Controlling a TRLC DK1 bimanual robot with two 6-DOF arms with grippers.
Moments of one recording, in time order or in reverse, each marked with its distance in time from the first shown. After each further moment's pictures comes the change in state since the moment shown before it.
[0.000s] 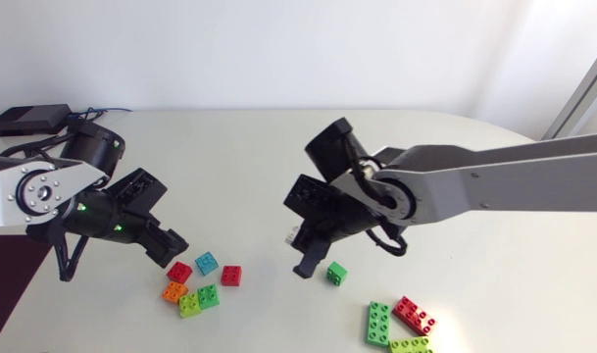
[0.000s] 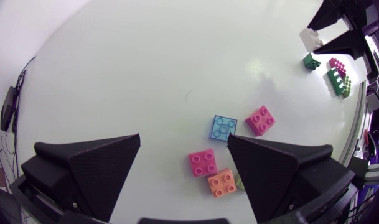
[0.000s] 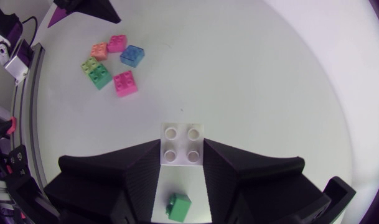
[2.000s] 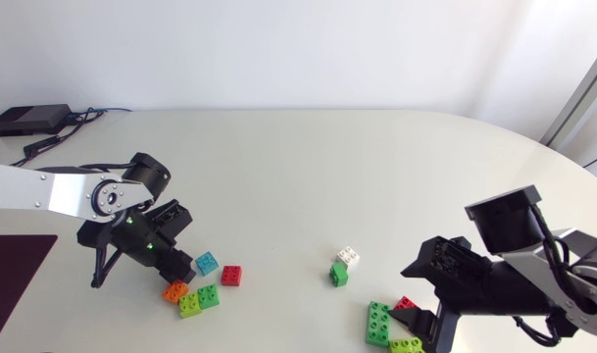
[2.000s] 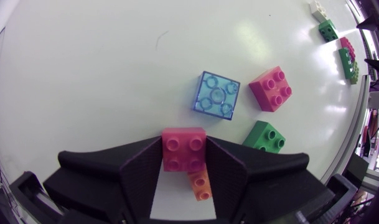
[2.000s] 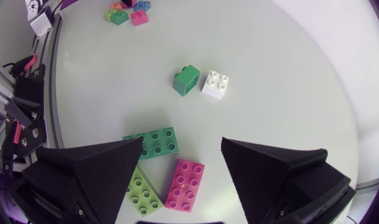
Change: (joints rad) left arm -0.058 0.293 0.038 -0.056 -0.020 -0.076; right arm -0.359 -0.680 -0.583 -0.140 -0.159 -0.212
